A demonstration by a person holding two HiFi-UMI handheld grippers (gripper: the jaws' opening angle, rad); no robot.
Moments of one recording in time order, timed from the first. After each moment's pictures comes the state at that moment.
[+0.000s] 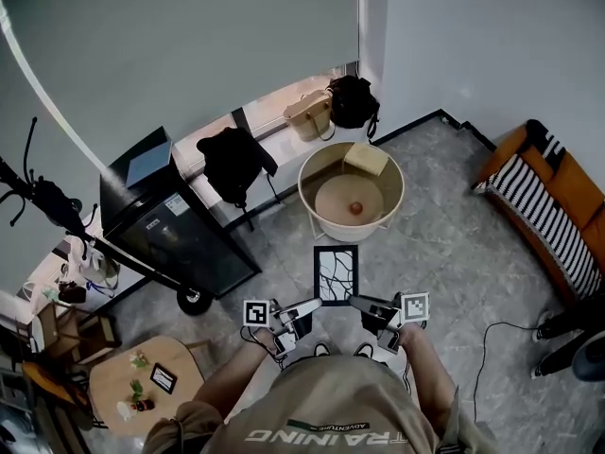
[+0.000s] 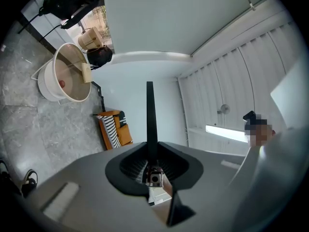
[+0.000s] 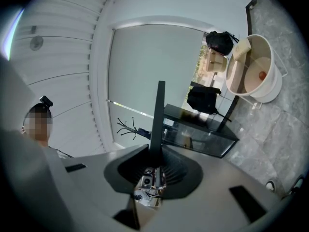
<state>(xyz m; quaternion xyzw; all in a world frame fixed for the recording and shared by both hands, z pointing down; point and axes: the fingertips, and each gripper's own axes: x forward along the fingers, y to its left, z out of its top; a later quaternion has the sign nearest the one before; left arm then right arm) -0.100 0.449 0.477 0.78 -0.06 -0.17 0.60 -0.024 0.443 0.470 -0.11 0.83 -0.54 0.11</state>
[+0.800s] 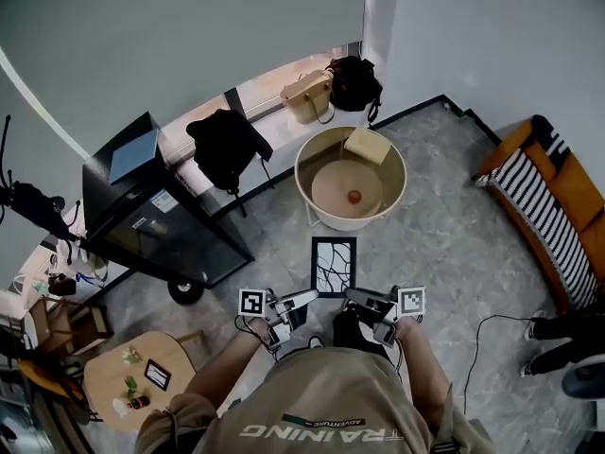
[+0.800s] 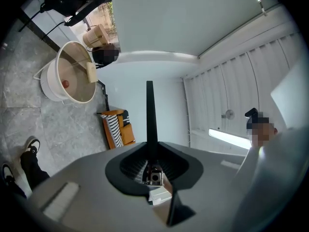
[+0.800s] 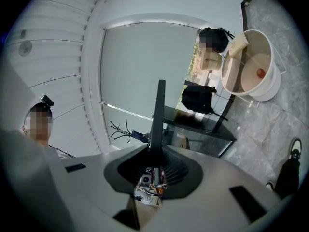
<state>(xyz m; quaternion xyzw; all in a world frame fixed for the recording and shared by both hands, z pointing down) -0.113 0.389 0.504 0.76 -0.06 -0.15 0.63 -0.040 0.383 0.495 -0.11 0.81 -0.57 0.10</state>
